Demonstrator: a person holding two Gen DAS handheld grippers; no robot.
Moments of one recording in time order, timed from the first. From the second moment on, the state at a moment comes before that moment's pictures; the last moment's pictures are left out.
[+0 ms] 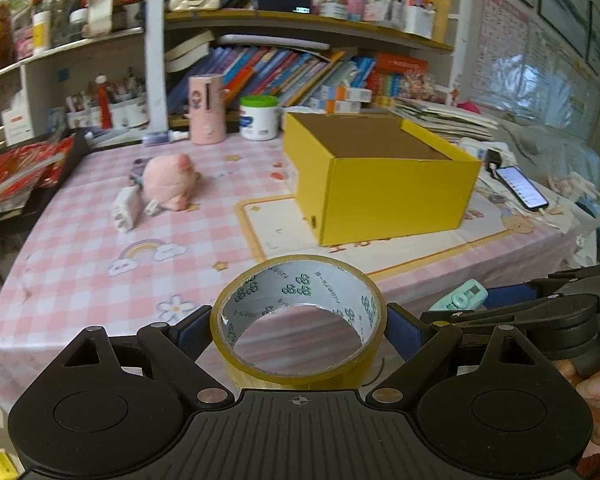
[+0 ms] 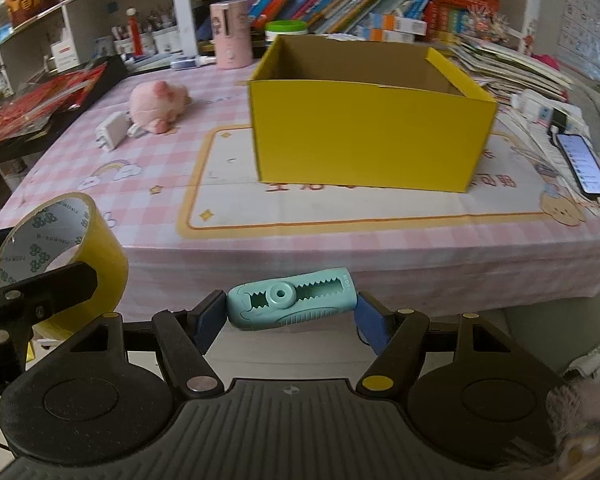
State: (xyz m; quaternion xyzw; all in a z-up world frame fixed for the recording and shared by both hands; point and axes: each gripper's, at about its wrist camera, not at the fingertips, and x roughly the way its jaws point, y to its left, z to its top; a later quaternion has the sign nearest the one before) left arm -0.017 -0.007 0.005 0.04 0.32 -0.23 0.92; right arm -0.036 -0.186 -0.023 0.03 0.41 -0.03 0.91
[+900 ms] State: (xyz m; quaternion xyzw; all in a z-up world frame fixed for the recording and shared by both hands) left arm 0.009 -0.069 0.017 0.06 0.30 -0.27 0.91; right arm -0.020 -0.253 -0.013 0.07 0.39 -0.08 0.91
